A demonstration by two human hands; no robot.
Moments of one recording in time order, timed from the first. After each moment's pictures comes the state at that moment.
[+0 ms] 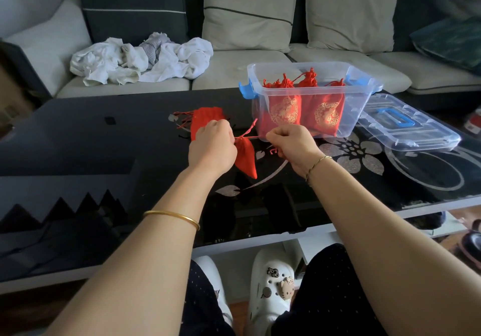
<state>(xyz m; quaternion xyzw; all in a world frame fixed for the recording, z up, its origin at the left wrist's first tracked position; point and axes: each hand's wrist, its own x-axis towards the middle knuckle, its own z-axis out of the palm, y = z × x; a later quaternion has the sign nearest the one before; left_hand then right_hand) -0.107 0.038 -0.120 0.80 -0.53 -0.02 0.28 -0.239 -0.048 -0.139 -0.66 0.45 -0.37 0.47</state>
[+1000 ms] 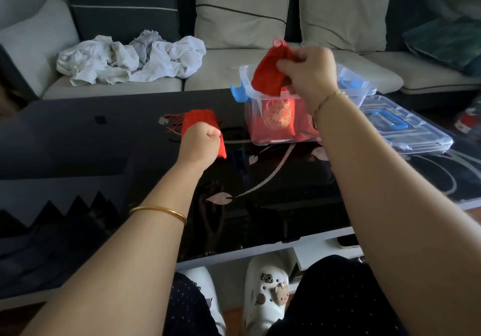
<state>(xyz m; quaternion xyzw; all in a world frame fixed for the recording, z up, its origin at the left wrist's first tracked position) -0.091 0.018 -0.124 0.77 -0.47 -0.15 0.41 -0.235 -0.091 -0.036 -0.70 0.45 -0.47 0.28</state>
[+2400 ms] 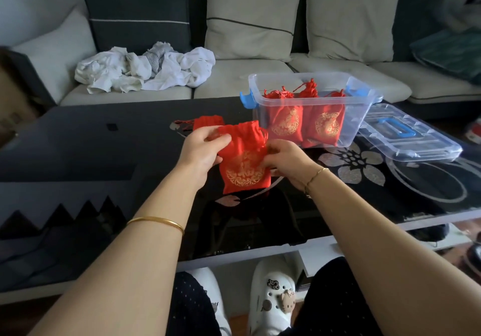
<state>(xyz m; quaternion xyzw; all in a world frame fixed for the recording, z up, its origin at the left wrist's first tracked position) -0.080 0.030 -0.131 0.64 -0.33 -0.33 0.60 -0.236 -0.044 -0.137 -0.70 0.42 -0.25 0.52</state>
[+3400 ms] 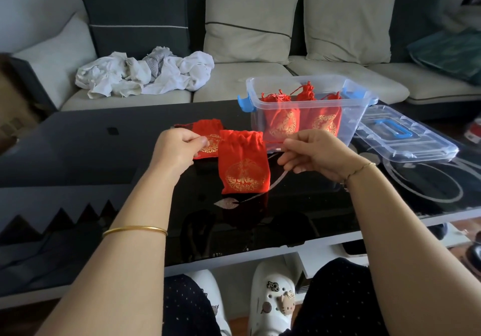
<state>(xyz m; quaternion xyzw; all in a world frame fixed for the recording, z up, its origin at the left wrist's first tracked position) -0.062 0.059 -0.106 0.76 -0.43 -0.15 0.46 -0.293 -0.051 -0.102 -0.68 0.36 -0.24 0.59</state>
